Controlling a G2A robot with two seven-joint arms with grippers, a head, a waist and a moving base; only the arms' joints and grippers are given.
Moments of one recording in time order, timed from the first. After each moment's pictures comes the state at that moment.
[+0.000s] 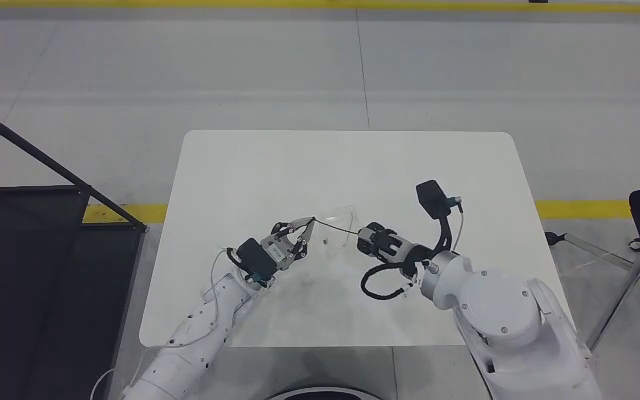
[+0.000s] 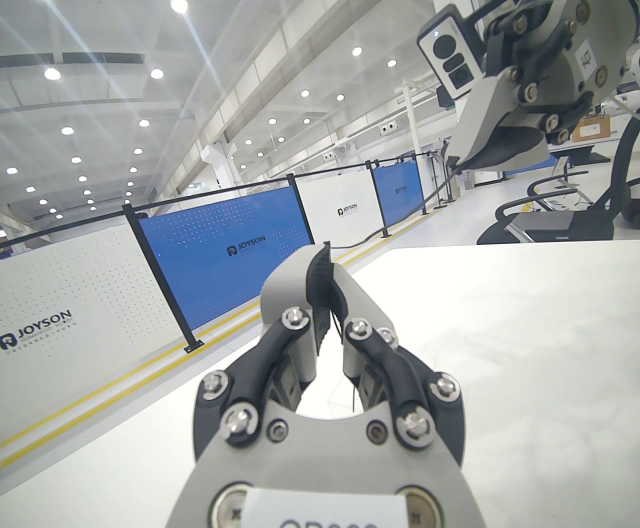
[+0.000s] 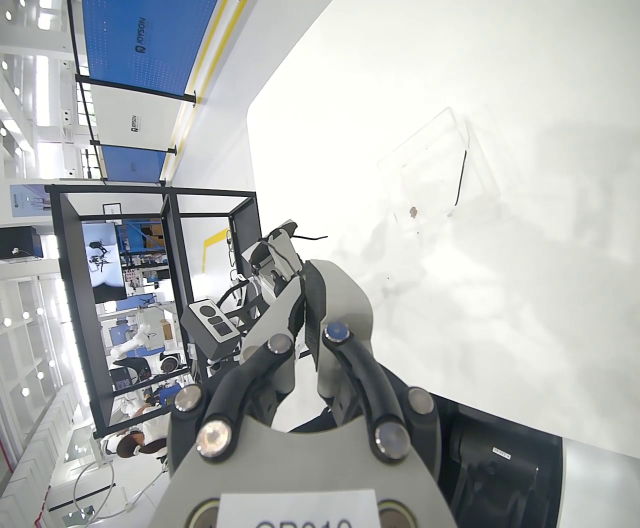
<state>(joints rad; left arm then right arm) 1.16 -1.25 -1.08 -1.25 1.65 -0.20 0.96 -1.16 -1.12 1.17 -2.21 -0.20 0.85 0.70</state>
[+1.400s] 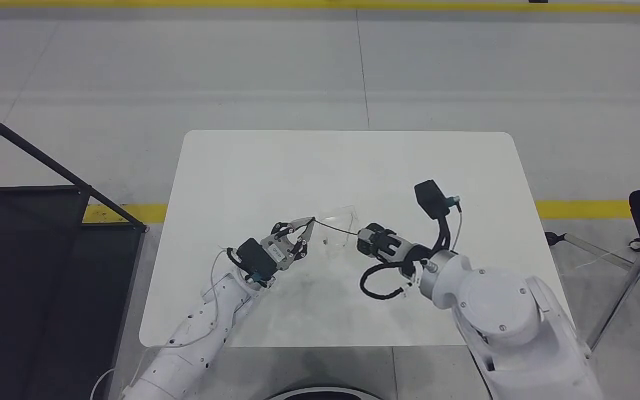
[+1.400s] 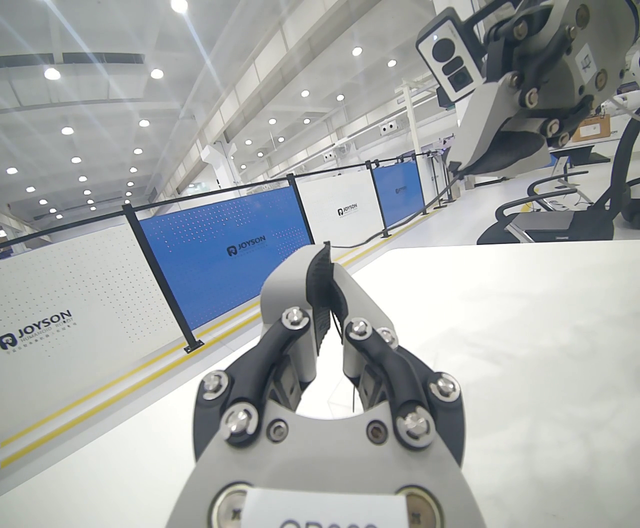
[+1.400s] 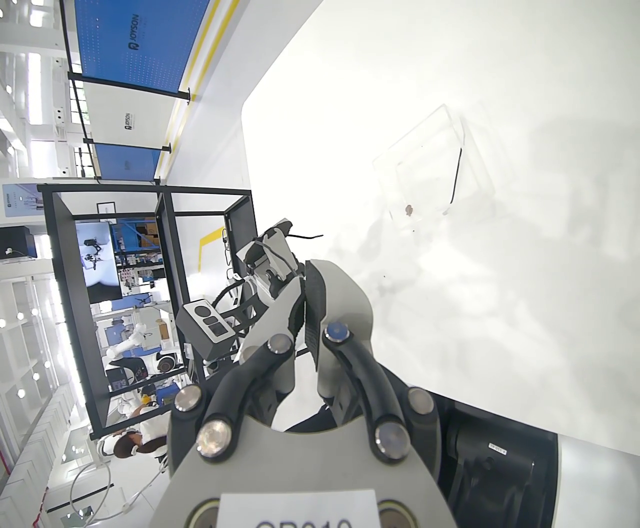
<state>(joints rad) 1.16 -1.25 -1.08 -1.25 1.65 -0.20 0.96 -1.14 -1.11 1.15 -2.21 -0.19 0.87 0.70</state>
